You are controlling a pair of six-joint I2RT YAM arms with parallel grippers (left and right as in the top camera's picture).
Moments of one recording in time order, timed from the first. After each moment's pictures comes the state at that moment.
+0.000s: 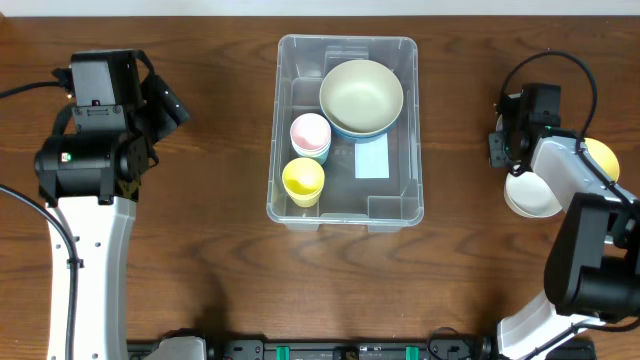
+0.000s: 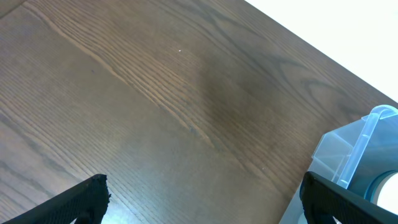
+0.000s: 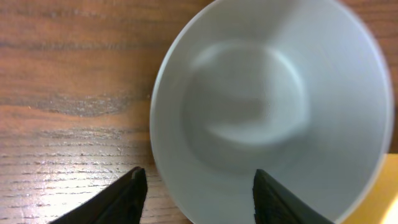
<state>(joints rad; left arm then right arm) 0.02 1.33 1.52 -1.05 -0.27 -0.54 -0.15 1.84 1.11 -0.40 0.13 -0.24</state>
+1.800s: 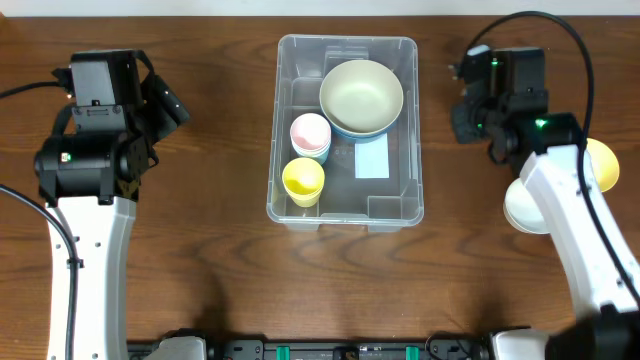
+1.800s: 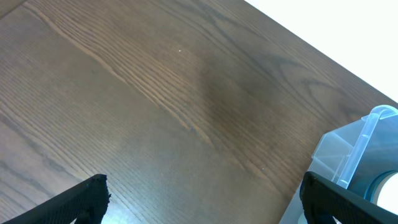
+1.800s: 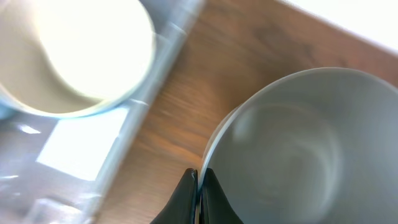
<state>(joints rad) 0.02 1.33 1.52 -1.05 -0.27 -0.54 0.16 1.50 1.32 -0.68 -0.01 -0.23</state>
